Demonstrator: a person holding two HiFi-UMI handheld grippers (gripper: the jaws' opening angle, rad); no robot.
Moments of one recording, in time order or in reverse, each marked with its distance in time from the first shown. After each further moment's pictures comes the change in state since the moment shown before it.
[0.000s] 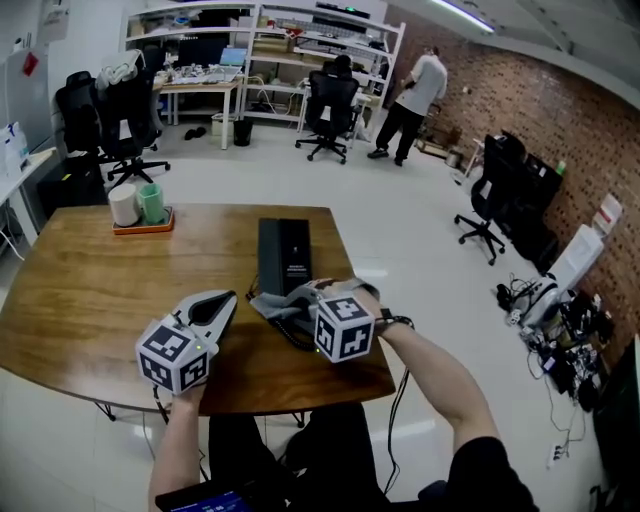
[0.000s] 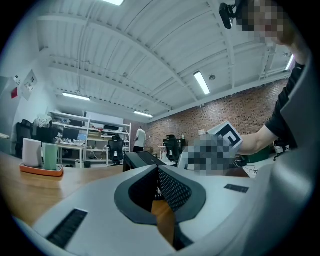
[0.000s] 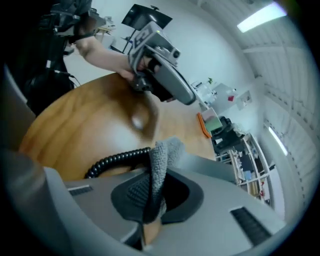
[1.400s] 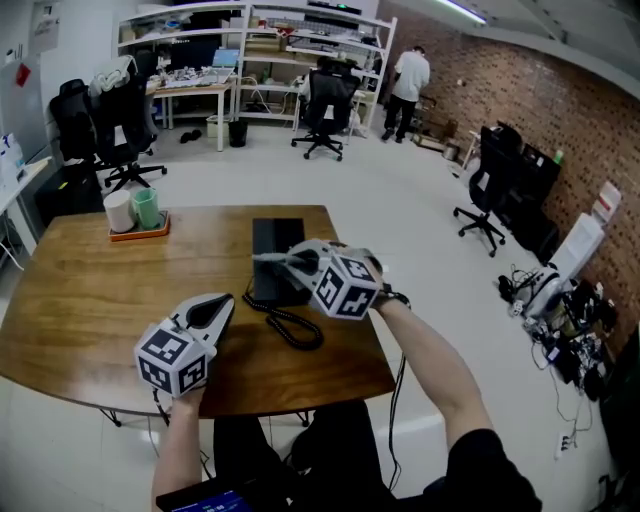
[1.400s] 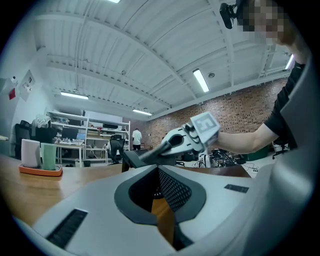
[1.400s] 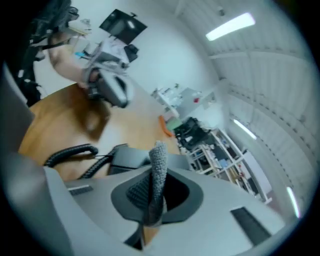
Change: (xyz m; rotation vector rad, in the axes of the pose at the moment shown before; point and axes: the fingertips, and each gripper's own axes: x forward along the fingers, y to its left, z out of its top) left arm 0.001 0.000 -0.004 0.011 0.024 -0.006; right arm -0.018 -0.096 -0.029 0.233 -0.069 -0.280
